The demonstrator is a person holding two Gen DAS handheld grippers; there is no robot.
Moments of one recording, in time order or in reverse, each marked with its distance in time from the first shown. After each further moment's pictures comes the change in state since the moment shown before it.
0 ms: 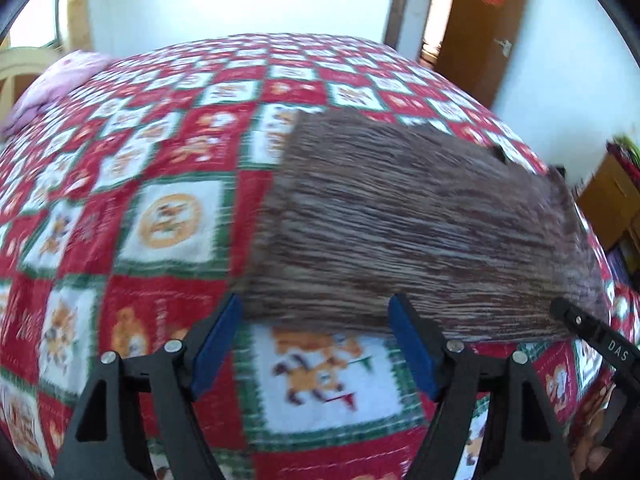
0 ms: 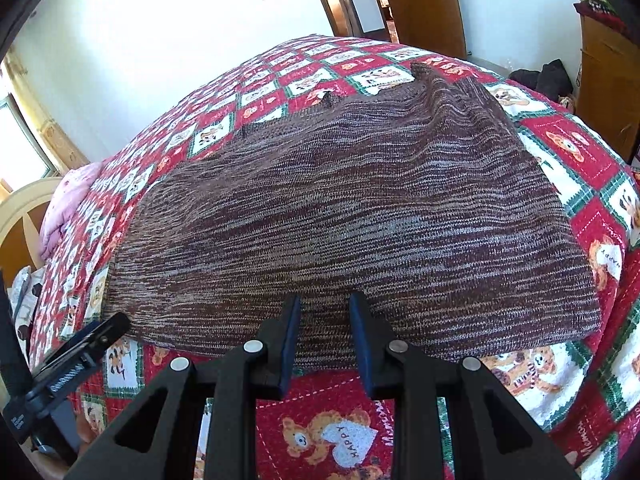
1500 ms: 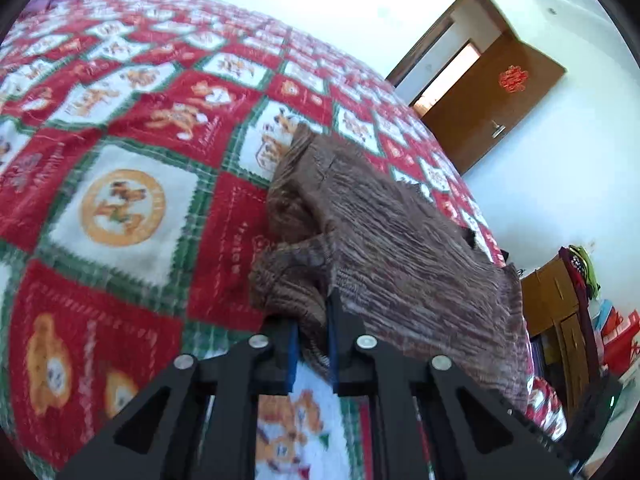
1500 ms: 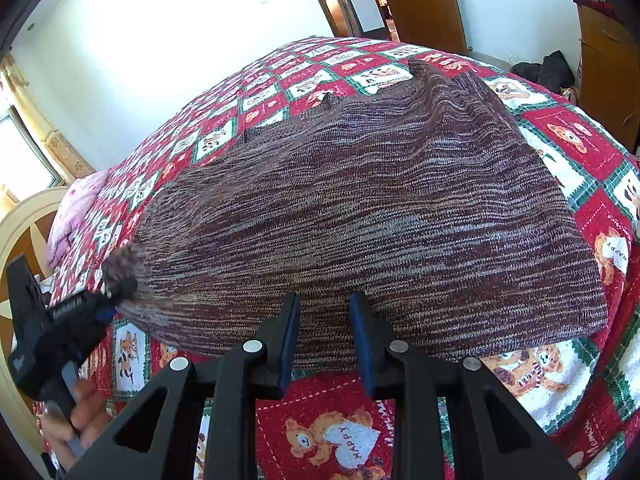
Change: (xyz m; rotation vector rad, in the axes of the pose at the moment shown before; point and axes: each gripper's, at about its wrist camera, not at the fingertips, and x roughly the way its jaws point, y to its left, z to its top) left arm 0.029 0.031 0.016 -0.292 -0.049 -0.321; right arm 0.000 -0.007 0.000 0.030 -0.006 0.032
